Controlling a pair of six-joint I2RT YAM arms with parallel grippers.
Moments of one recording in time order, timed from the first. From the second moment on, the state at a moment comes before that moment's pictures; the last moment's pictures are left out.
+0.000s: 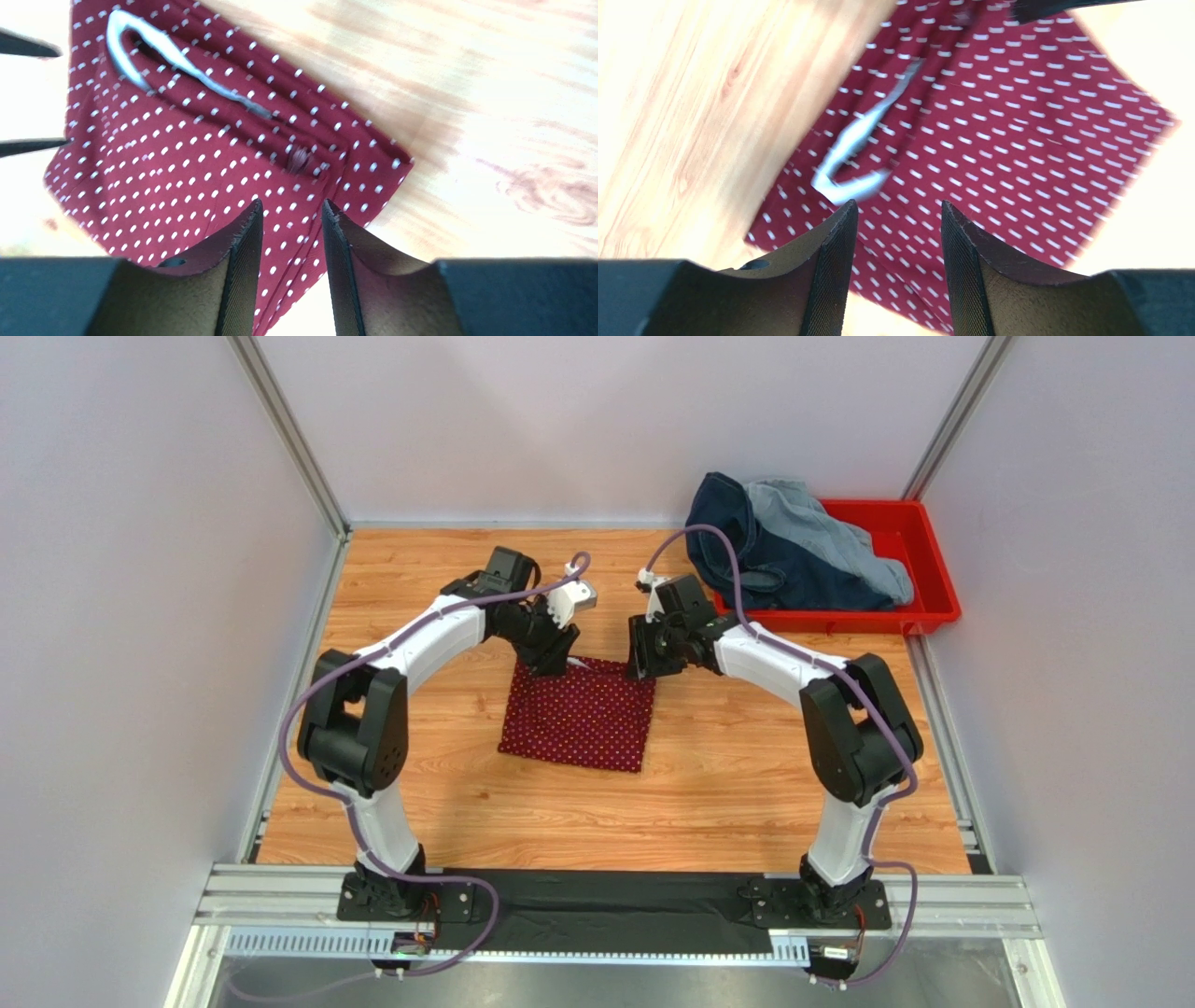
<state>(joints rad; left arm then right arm) -0.39 1.80 1.36 -0.60 0.49 0.53 0.51 1.83 1.24 -0.29 -0.22 0.31</state>
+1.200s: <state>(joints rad) -0.20 1.86 1.20 -0.60 0.43 0.21 0.50 1.69 1.20 -0.39 -0.06 0.24</state>
